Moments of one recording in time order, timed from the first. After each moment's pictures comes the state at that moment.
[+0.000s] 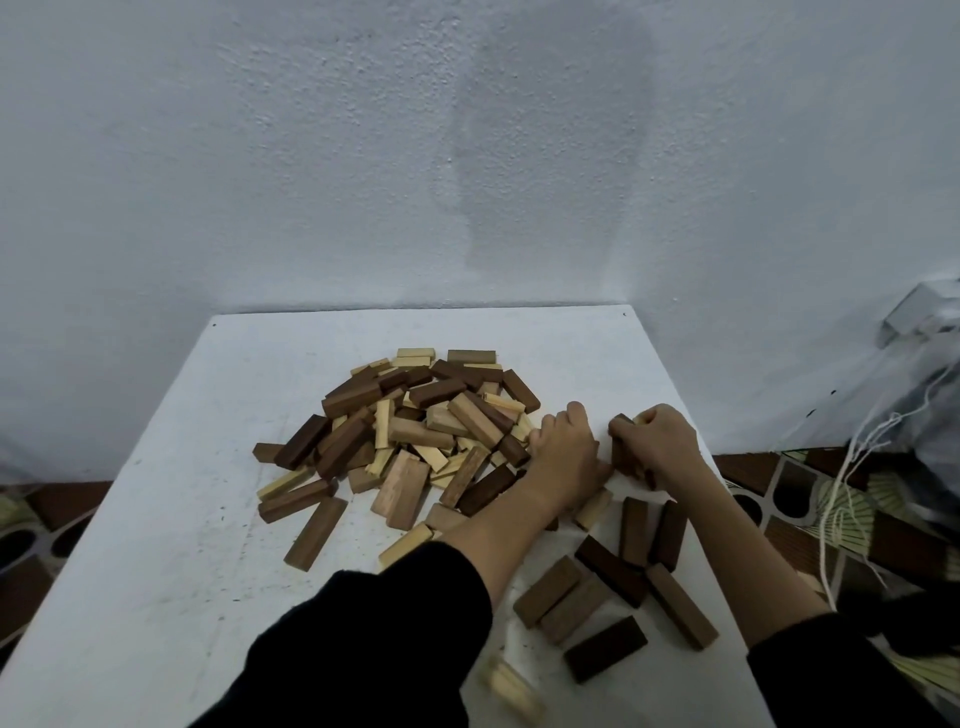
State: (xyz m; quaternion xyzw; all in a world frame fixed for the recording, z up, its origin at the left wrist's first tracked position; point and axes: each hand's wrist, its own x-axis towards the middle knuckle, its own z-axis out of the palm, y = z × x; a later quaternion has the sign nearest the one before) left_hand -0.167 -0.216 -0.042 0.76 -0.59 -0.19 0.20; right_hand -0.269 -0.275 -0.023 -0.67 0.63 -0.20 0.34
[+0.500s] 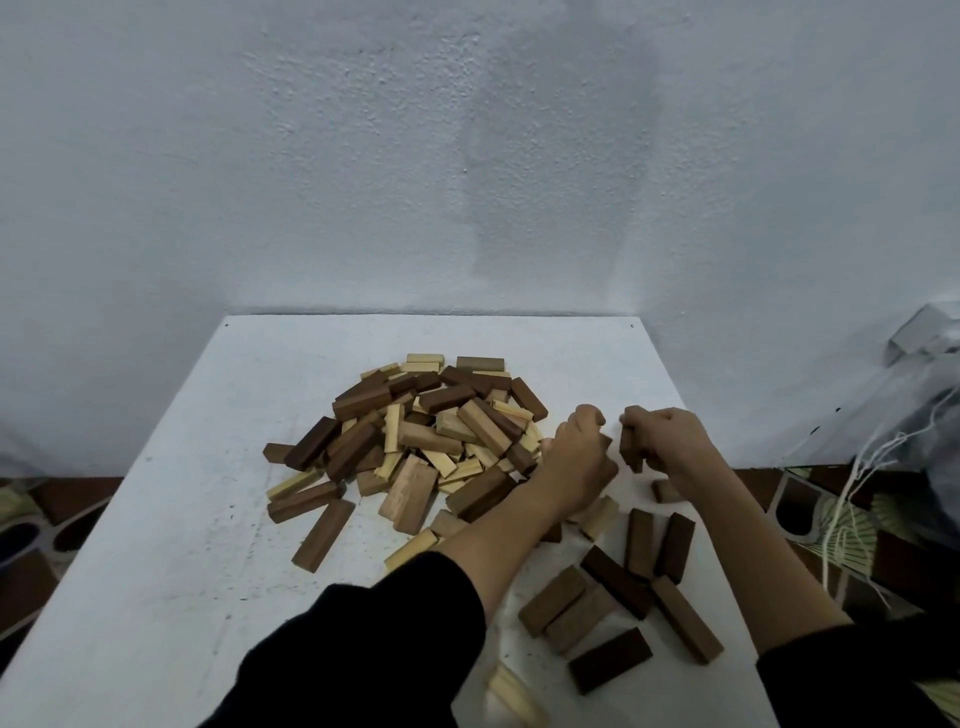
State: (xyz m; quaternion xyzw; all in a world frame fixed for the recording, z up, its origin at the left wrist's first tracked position) left_hand -0.162 -0.213 -0.036 0.70 -0.61 -0.24 0.29; right_hand -0.269 -0.274 0.000 -0.61 0.58 -0.21 0.50
